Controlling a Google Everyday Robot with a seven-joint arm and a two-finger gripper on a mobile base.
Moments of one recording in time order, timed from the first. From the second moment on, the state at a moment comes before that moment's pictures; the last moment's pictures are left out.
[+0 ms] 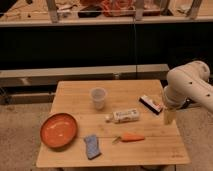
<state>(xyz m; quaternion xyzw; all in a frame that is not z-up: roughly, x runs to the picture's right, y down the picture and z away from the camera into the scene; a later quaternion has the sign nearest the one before) 0.287 0.110 0.683 -0.28 0.02 0.02 0.96</state>
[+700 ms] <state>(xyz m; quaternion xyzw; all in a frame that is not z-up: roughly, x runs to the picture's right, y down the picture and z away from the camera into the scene) 0.283 0.111 0.681 -0.28 0.02 0.02 0.96</state>
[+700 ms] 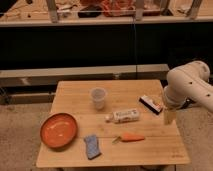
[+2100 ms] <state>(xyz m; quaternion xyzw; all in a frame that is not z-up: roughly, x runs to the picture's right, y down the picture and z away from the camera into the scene) 0.174 0.140 0.650 -0.28 -0.03 -0.10 0.96</state>
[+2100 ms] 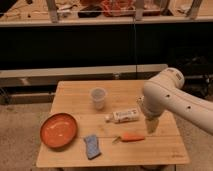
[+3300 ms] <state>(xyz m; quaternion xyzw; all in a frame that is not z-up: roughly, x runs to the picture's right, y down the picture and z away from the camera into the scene) 0.102 0.180 0.653 -0.30 -0.10 -0.18 0.93</state>
